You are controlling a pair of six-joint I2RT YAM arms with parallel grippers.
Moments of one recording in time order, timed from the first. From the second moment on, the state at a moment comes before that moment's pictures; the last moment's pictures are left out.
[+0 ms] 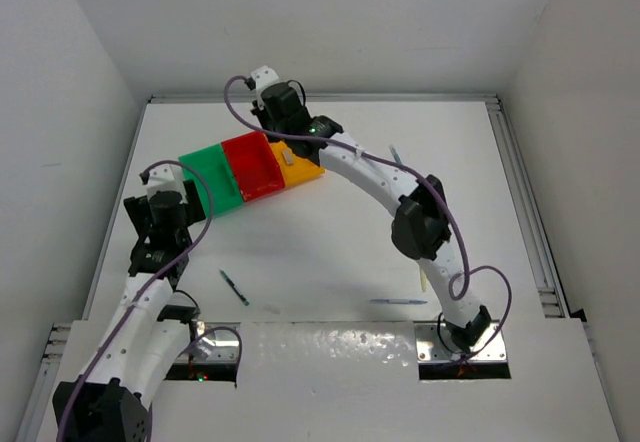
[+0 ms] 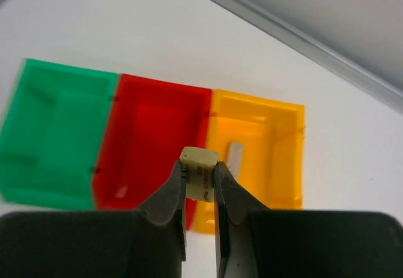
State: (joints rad) left arm -0.05 0.70 0.46 -0.20 -0.54 -0.10; right arm 0.81 2.26 2.20 -0.40 0.26 0.05
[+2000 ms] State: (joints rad) left arm 0.00 1.10 0.92 -0.61 -0.48 0.11; right arm 0.68 2.21 1.89 -0.19 0.29 0.00
